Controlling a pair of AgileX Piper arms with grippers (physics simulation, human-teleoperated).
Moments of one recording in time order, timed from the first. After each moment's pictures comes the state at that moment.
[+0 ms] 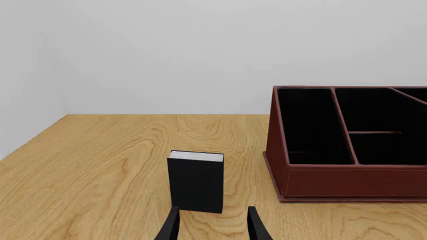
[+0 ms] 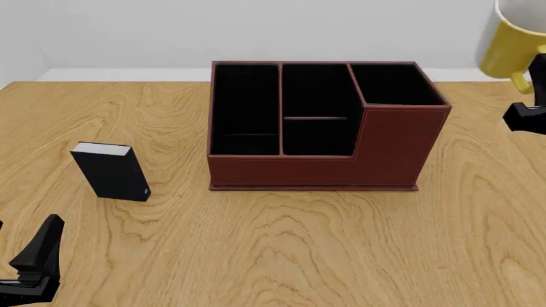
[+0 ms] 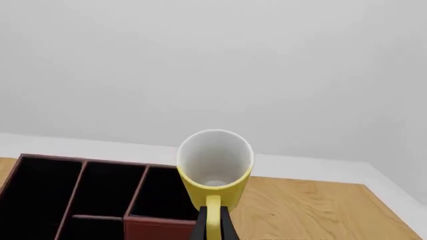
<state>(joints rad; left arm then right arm) 0.00 0.01 0.00 0.00 0.00 -0.02 0.74 -0.57 -0.26 -0.11</state>
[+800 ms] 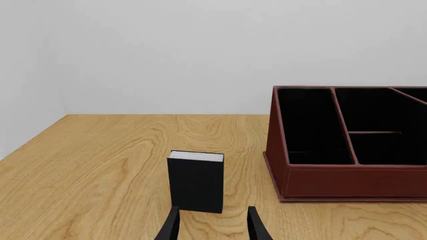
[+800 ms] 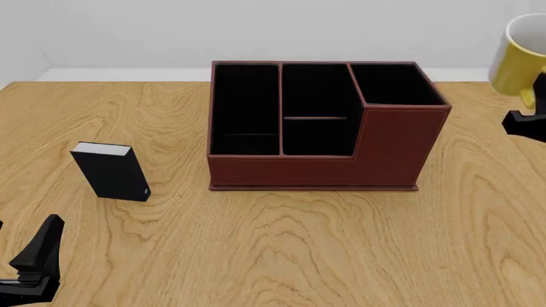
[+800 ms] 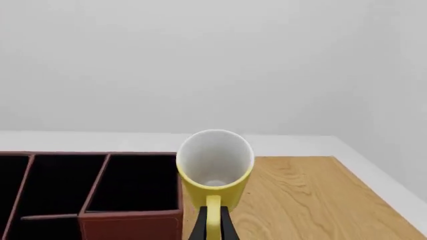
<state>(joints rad) 0.00 0.01 0.00 0.00 0.00 -0.15 0.86 -0.52 -0.37 -0.10</state>
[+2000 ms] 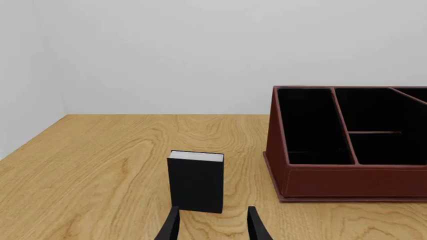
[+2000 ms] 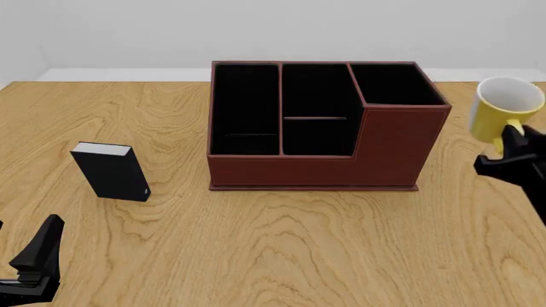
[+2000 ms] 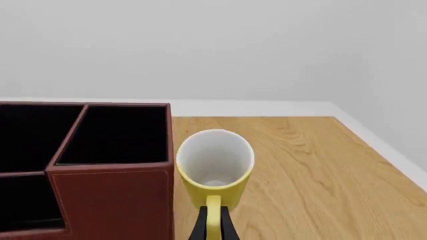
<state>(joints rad) 0.00 0.01 0.00 0.00 0.00 -0.18 1.05 -0.34 -0.61 -0.10</state>
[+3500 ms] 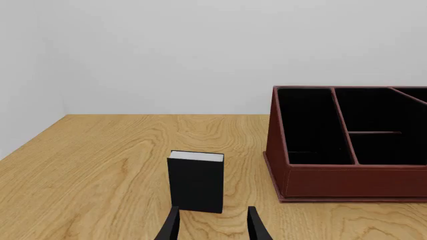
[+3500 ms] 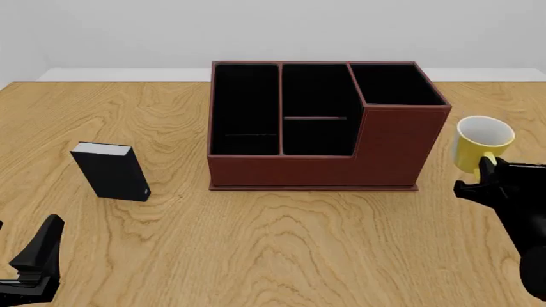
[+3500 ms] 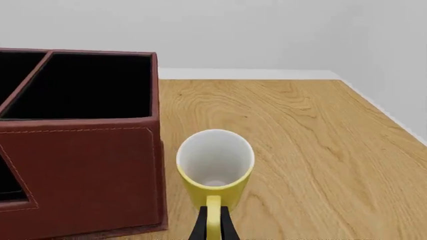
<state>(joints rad) 0.00 0.01 0.00 0.00 0.00 -0.22 1.40 -0.26 -0.92 -0.11</state>
